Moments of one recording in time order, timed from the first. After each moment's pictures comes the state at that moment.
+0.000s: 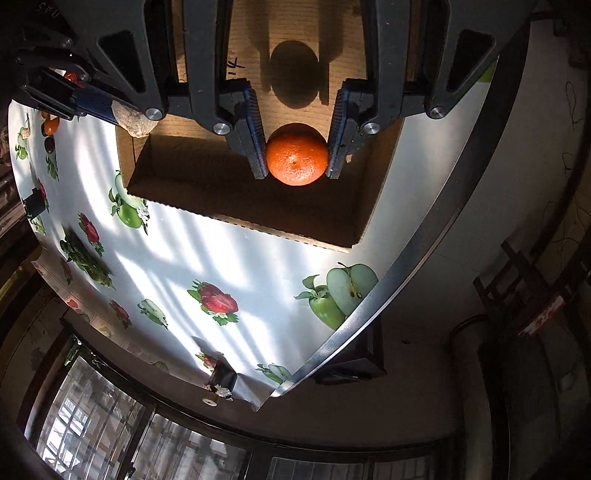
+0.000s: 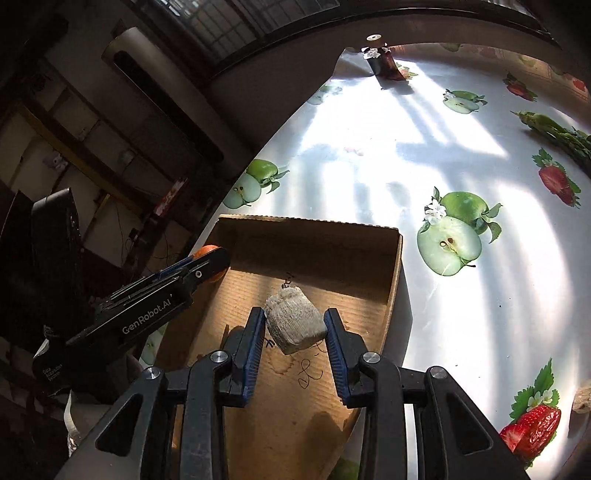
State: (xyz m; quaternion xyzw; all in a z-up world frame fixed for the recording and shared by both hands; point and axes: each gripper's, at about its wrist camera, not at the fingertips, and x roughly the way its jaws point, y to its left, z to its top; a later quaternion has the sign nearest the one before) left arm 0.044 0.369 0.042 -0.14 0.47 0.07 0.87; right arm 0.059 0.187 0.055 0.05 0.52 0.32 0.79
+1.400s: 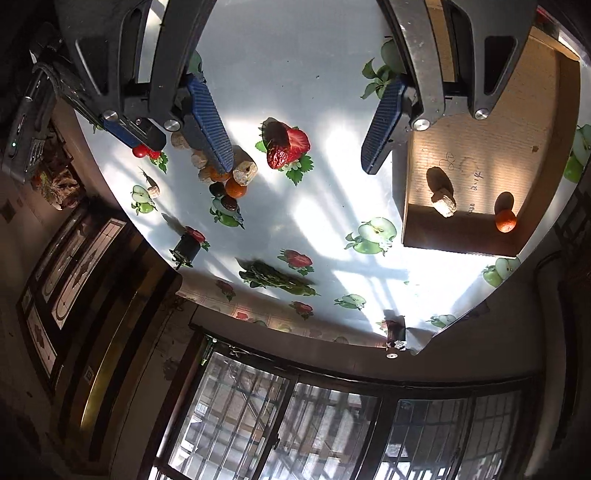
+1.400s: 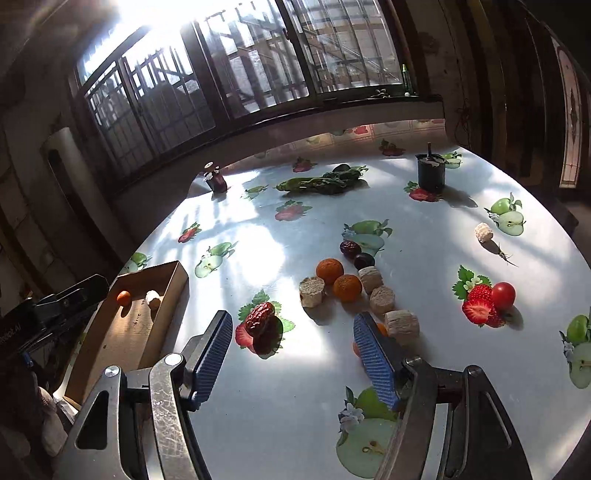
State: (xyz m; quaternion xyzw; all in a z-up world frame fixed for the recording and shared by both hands) left arm -0.104 0.136 0.128 -0.11 0.35 -0.12 0.92; right arm -0.111 -0.086 0.105 0.12 0.34 0.06 0.93
